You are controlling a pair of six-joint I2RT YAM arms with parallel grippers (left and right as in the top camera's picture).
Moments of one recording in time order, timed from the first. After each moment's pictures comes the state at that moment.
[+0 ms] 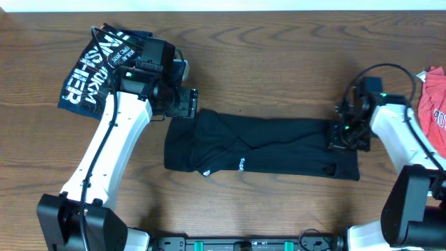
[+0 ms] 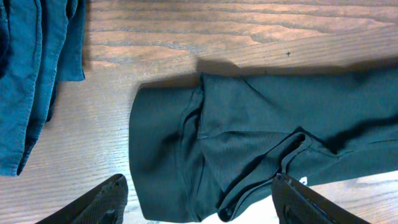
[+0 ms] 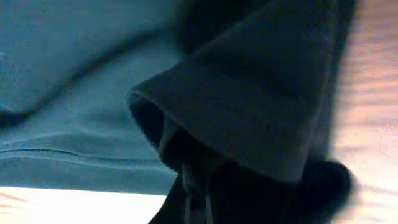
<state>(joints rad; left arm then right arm) -0.23 1.60 1.41 -1.07 0.15 -0.12 -0.07 1.66 1.05 -1.01 -0.14 0.10</state>
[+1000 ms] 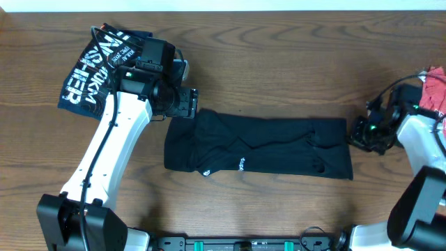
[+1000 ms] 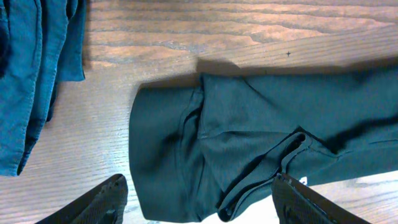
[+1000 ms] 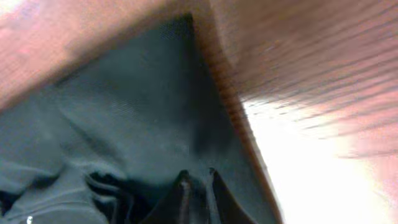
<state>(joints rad) -0.23 1.60 1.41 -1.07 0.15 -0.12 -0.32 1.65 0.97 -0.82 -0.31 0.15</state>
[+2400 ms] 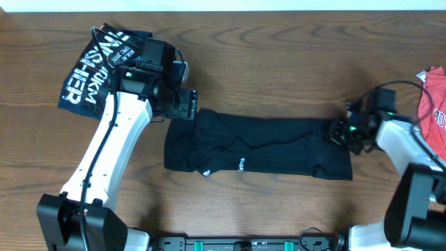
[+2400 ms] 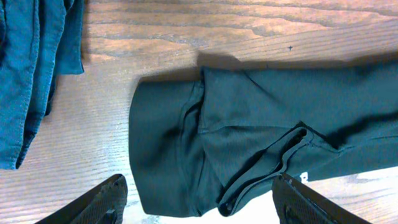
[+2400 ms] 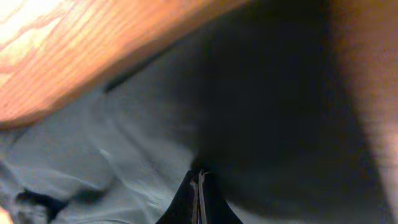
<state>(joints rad) -0.23 1.60 1.41 -1.09 0.15 -0.11 -0.16 1.66 0.87 -0.61 -0.44 0.36</state>
